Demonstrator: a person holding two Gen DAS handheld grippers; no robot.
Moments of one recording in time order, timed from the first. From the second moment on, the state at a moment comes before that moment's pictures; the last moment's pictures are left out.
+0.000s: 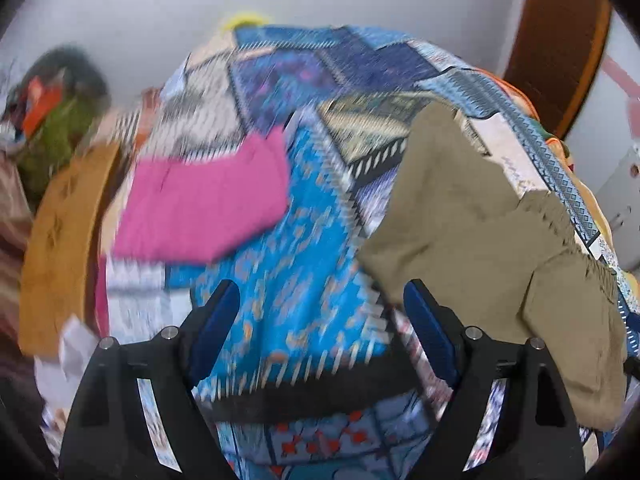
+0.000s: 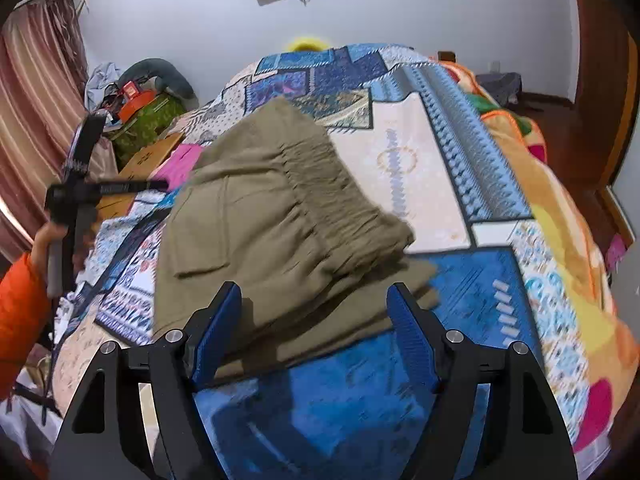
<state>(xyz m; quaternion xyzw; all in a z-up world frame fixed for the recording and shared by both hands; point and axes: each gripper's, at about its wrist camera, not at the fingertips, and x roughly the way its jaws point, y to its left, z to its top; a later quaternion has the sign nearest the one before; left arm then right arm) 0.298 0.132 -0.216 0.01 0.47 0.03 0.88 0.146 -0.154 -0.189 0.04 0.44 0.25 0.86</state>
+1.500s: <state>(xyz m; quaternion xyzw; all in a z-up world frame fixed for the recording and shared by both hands) 0.183 0.150 -0.204 -0.07 0.49 0.01 0.87 0.153 -0.150 -0.209 0.02 0.46 0.23 0.86</state>
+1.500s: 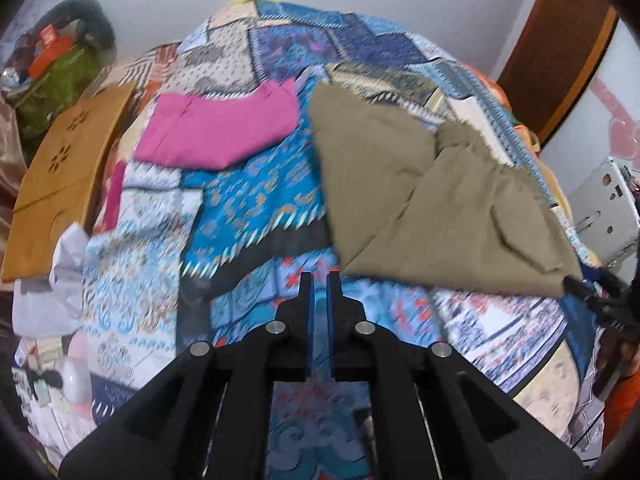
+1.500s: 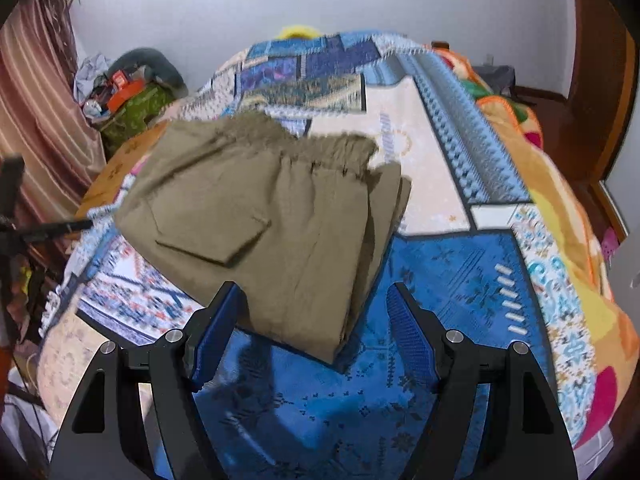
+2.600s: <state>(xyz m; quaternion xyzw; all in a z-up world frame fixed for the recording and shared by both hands) 0.287 0.058 -0.238 -0.02 0.52 -0.08 0.85 0.205 -0.121 -0.219 -0.01 0.48 0.28 0.83</state>
